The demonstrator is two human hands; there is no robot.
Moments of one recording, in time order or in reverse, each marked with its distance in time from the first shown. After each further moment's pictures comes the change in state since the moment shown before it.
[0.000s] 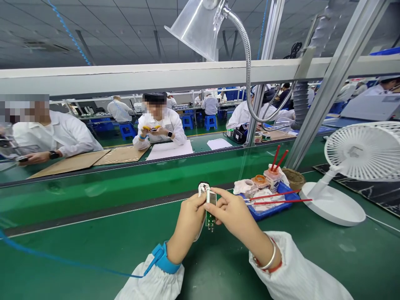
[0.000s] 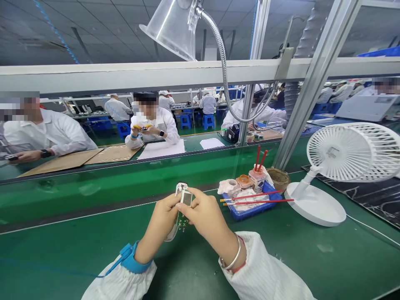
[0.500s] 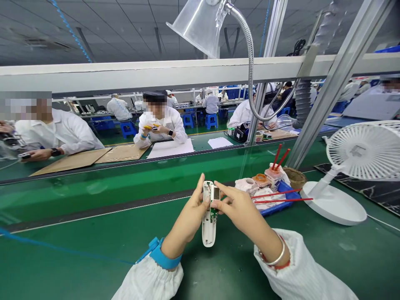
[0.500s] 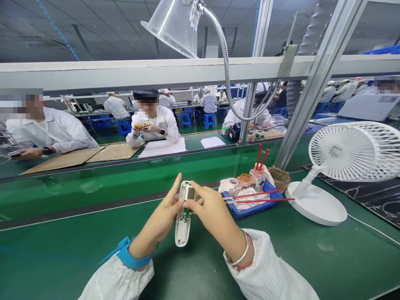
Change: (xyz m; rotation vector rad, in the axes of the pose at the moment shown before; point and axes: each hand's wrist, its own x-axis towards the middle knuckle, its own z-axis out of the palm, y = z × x) left_hand -0.004 0.003 -0.002 -0.709 -0.188 -0.266; right_hand 0.003 0.000 -0.013 -0.116 0.015 -0.068
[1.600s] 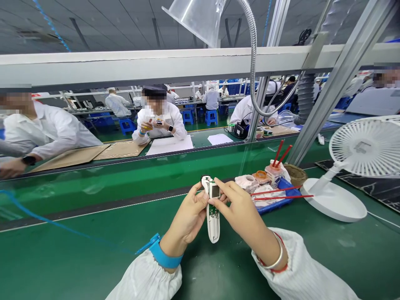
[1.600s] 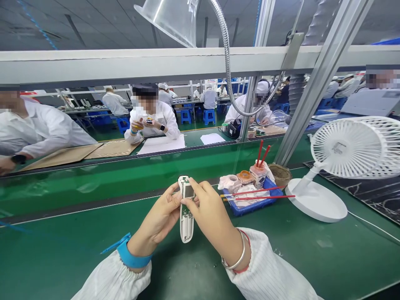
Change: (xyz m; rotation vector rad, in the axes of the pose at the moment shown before) left_hand -0.002 0.002 0.009 -0.422 -0.011 -0.018; right_hand -0.009 -0.003 0.006 -0.223 0.146 -0.253
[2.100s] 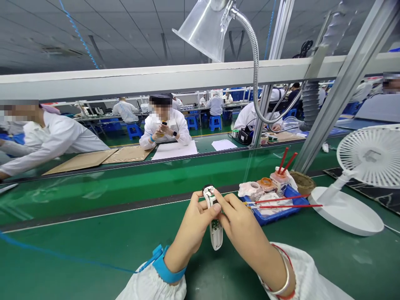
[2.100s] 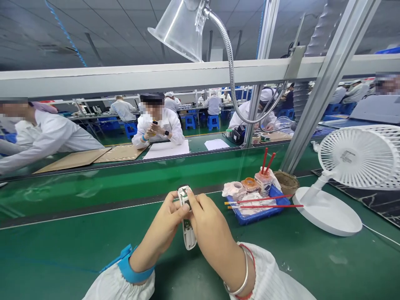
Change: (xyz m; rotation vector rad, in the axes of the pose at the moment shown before) left_hand -0.008 0.000 0.006 0.227 0.059 0.070; right_hand -0.012 -0.007 0.007 -0.336 0.015 -0.228
